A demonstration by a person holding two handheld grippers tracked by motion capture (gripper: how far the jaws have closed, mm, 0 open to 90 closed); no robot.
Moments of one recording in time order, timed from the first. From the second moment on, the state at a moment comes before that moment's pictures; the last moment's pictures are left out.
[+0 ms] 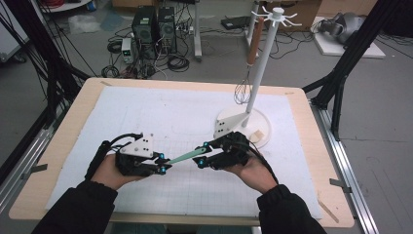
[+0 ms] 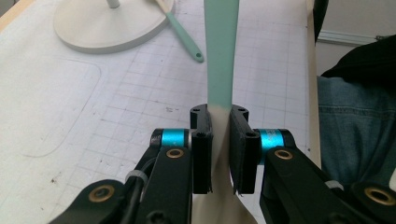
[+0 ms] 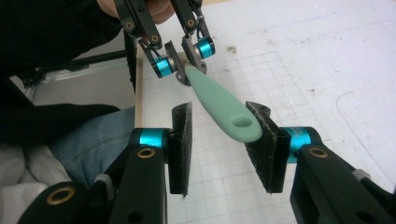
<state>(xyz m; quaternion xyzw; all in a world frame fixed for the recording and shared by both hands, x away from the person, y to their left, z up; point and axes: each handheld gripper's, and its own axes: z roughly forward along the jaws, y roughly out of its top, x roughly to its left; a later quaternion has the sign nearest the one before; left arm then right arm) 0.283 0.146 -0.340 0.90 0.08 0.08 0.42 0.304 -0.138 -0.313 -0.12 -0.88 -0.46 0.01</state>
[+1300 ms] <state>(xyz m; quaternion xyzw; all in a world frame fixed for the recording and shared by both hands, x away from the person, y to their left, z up) 0.286 0.132 -0.340 0.89 0.09 0.06 0.44 0.303 -0.136 -0.297 -0.11 -0.84 -0.53 0.01</state>
